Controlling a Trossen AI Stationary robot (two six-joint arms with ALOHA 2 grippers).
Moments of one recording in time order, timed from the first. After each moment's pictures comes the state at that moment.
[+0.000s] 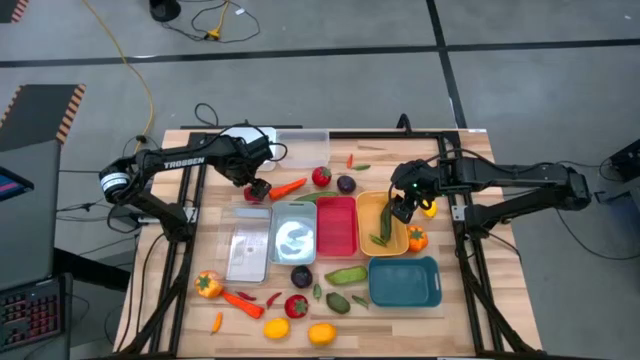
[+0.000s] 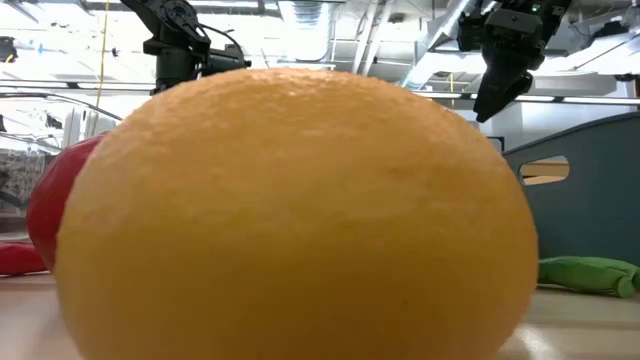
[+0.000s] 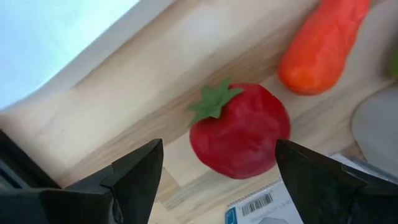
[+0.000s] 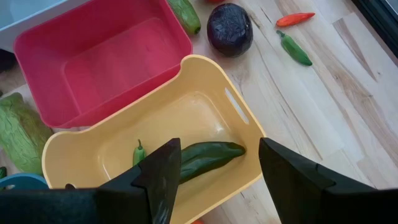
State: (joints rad) left arm 0.54 1.47 1.01 -1.01 -0.07 -0.44; right arm -0.11 1.08 0.98 -0.92 0.18 0.36
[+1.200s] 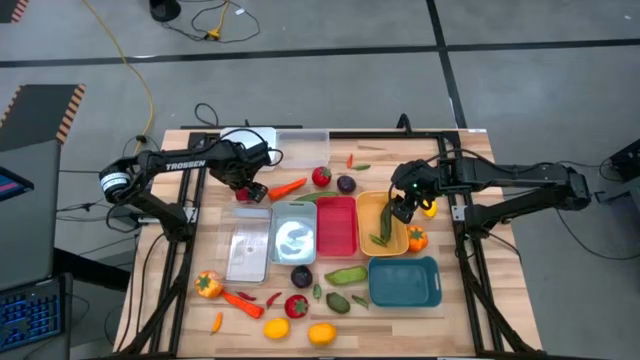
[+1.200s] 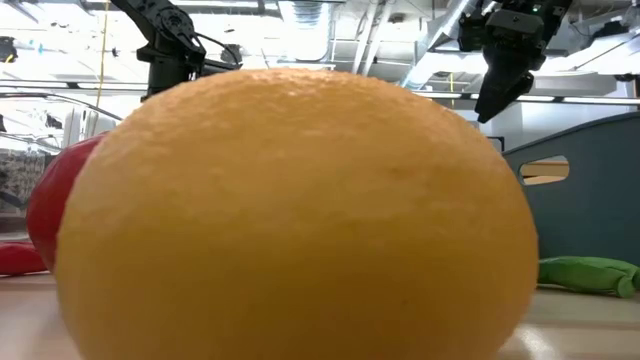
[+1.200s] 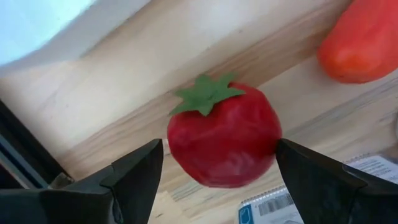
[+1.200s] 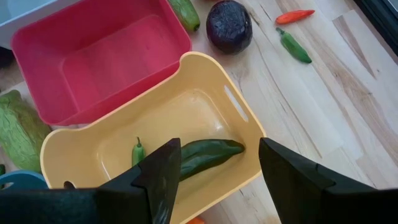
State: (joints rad) left arm 0.54 1.47 0.93 -1.00 -0.09 -0.49; right arm -0.11 1.08 0.98 -0.93 0.18 0.36
